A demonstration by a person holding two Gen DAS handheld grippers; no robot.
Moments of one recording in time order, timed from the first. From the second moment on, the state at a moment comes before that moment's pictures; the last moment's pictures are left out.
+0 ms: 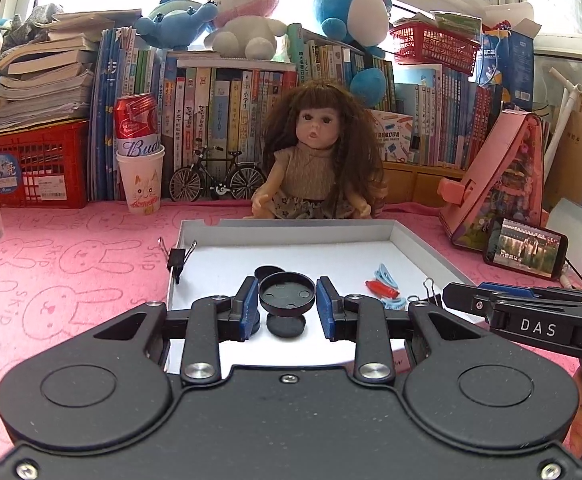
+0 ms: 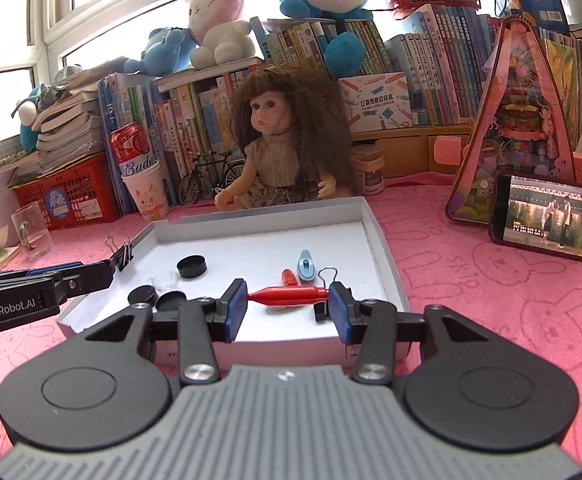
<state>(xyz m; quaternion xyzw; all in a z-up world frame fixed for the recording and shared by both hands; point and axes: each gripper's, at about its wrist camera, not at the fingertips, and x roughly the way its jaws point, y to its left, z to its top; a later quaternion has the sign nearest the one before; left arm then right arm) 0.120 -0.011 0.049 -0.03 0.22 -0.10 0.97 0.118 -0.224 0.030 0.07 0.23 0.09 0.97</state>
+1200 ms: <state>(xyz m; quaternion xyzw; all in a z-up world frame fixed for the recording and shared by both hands) 0.249 -0.035 0.010 -0.06 0.37 -0.09 0.92 0.243 -0.230 0.018 0.08 0.39 0.06 0.92</state>
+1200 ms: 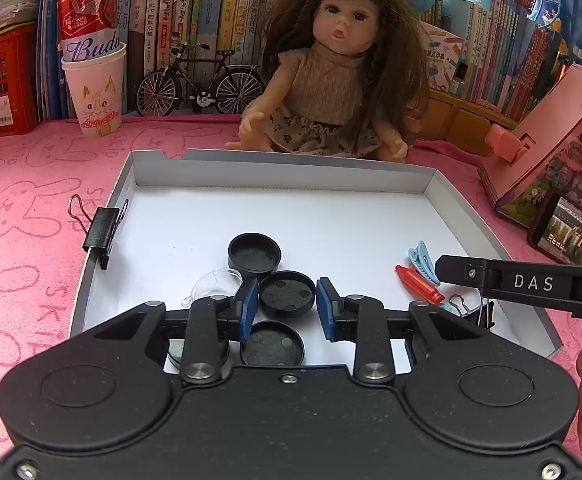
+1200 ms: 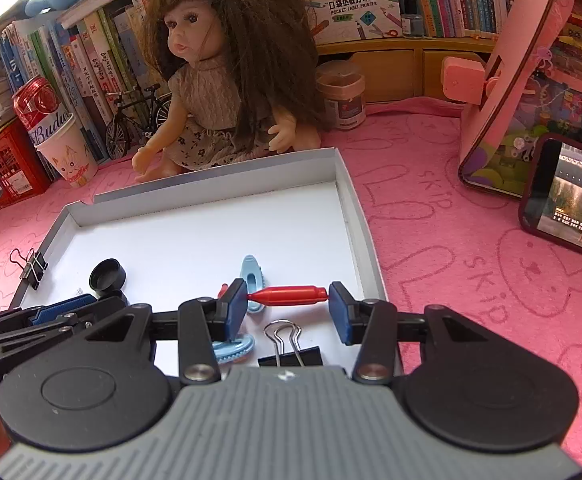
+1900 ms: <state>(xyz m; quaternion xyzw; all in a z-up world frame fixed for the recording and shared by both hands) 0.212 -0.032 0.030 -0.04 0.33 -0.10 0.94 0.216 -0.228 0.032 0.07 0.35 0.08 0.93</state>
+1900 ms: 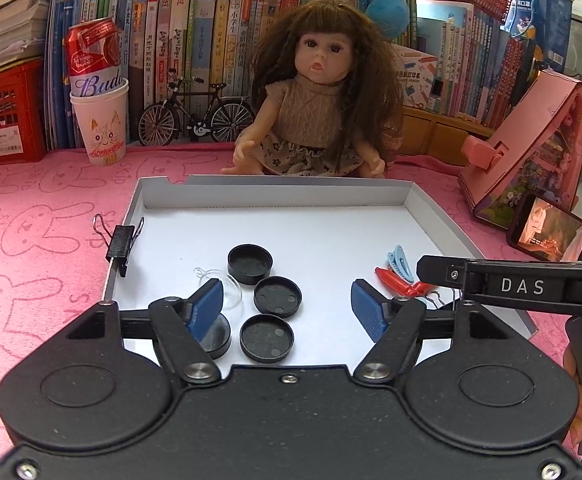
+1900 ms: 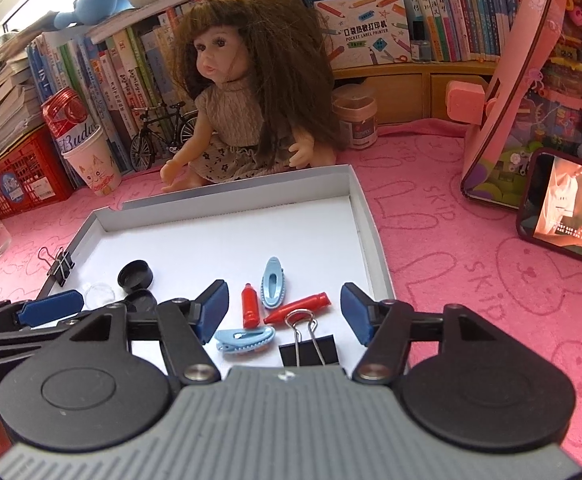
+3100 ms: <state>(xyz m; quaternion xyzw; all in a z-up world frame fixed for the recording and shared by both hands) 0.110 -0.027 0.052 -0.01 0.28 -0.16 0.95 0.122 -0.225 0.058 0.02 0.27 0.11 0.96</state>
